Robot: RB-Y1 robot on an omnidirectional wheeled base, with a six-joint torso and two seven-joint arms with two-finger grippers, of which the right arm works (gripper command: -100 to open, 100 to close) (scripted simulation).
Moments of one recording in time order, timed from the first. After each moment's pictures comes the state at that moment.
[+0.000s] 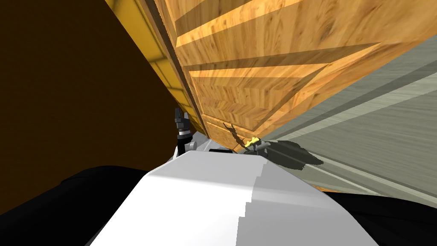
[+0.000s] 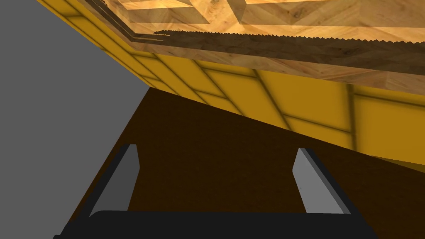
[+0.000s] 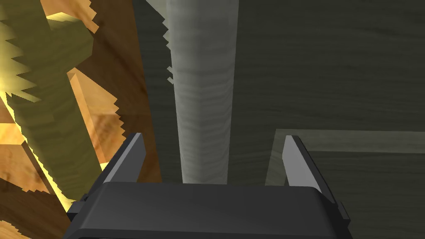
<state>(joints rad) 0.46 -0.34 0.14 -1.07 -0.69 -0.93 -1.44</state>
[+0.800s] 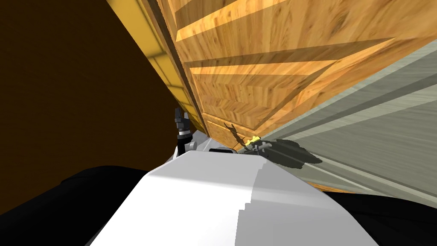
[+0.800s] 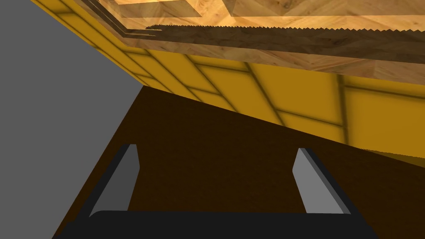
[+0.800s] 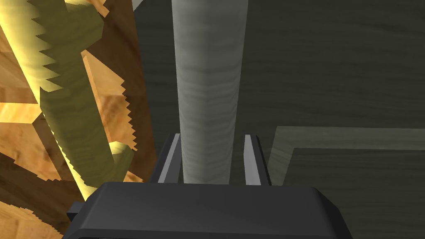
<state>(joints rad) 0.47 -0.34 0.14 -1.07 -0.69 -0.93 -1.44</state>
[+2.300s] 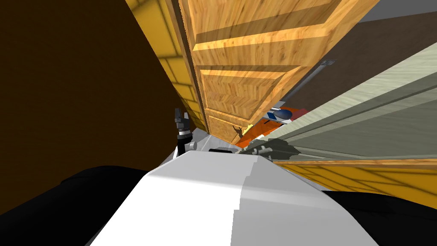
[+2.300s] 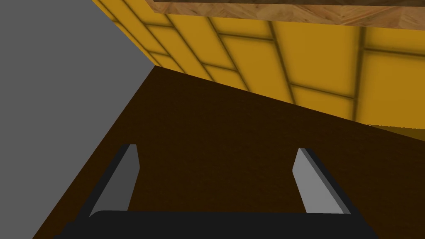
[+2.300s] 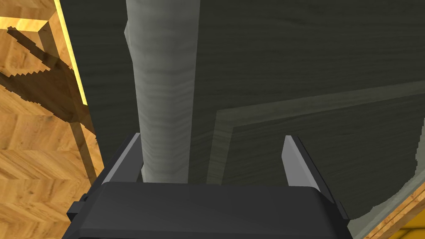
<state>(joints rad) 0.55 -0.36 0.14 -1.04 -0.71 -0.94 -1.44</state>
